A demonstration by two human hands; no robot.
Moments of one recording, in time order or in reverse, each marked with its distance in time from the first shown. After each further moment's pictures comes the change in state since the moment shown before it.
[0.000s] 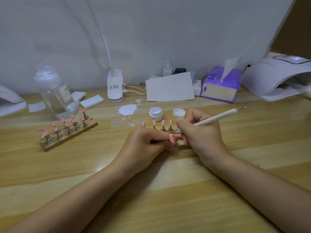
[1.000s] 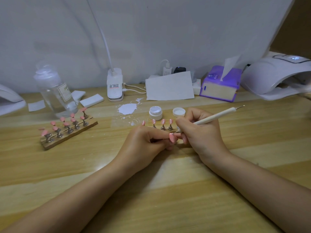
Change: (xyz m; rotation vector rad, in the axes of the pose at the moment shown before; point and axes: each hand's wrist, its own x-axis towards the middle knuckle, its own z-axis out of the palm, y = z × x) left_hand 0.000 0.002 0.000 0.022 0.010 -0.016; right_hand 0.001 0.001 0.000 -0.026 0.015 0.002
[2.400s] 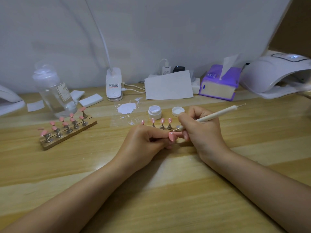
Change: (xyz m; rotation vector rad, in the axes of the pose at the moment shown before) left_hand 0.000 0.002 0.000 0.023 -0.005 -0.019; right_hand 0.005 0.006 -0.002 0.049 0.090 0.026
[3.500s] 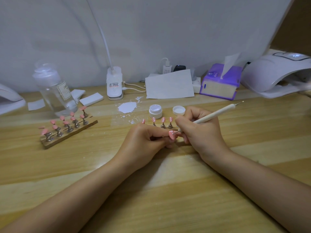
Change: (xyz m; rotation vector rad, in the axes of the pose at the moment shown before) left_hand 0.000 -0.002 -0.001 -0.034 -0.010 -0.008; right_hand -0.003 0.000 -0.001 -0.145 -0.052 -0.057
